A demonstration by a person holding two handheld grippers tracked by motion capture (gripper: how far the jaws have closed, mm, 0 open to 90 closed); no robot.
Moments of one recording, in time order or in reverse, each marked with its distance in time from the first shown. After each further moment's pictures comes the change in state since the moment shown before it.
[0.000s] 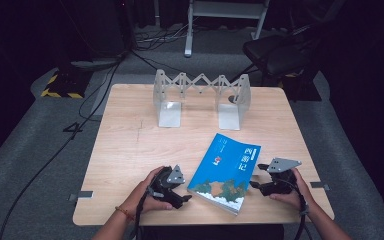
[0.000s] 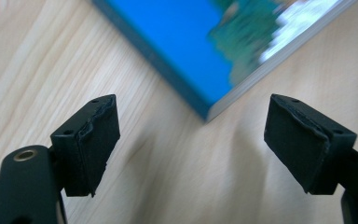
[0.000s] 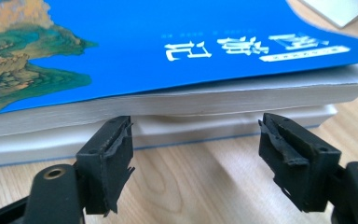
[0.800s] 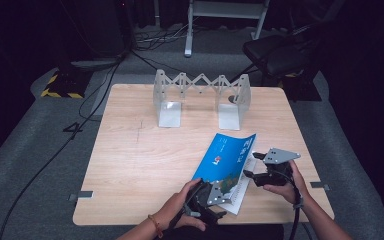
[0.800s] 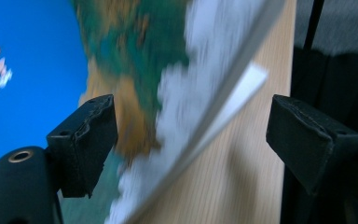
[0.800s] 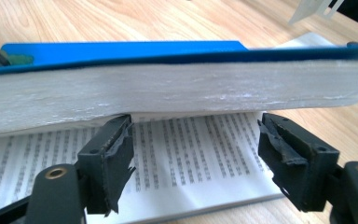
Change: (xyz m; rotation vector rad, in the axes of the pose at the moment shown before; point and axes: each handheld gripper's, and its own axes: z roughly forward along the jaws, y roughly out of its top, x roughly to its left) left arm -0.076 0.066 0.041 -0.042 0.002 0.115; right arm 0.008 0.046 -0.008 -0.094 -0.052 -0.007
